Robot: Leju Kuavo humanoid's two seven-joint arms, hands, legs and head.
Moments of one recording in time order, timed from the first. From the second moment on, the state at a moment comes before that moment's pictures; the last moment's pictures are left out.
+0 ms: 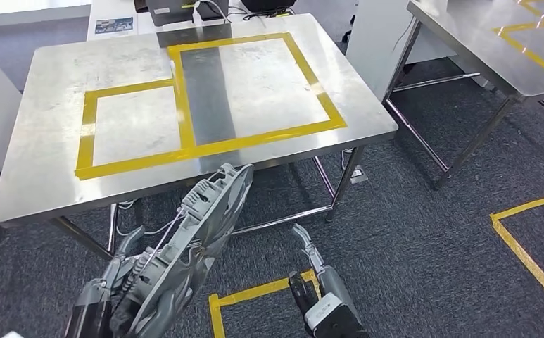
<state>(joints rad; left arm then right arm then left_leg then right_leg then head) 0.14 0.32 -0.93 -2.32 -0.33 0.65 0.10 0.01 -0.17 0.85 -2.16 0.37 -0.38 0.14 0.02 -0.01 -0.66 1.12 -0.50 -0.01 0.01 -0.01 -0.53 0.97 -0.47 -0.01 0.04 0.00</state>
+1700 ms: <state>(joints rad) 0.28 0.28 -0.73 -2.42 -0.47 0.66 0.08 0.02 -0.18 0.86 -2.13 0.41 -0.34 0.14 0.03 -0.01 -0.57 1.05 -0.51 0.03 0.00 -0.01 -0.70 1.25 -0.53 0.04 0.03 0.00</state>
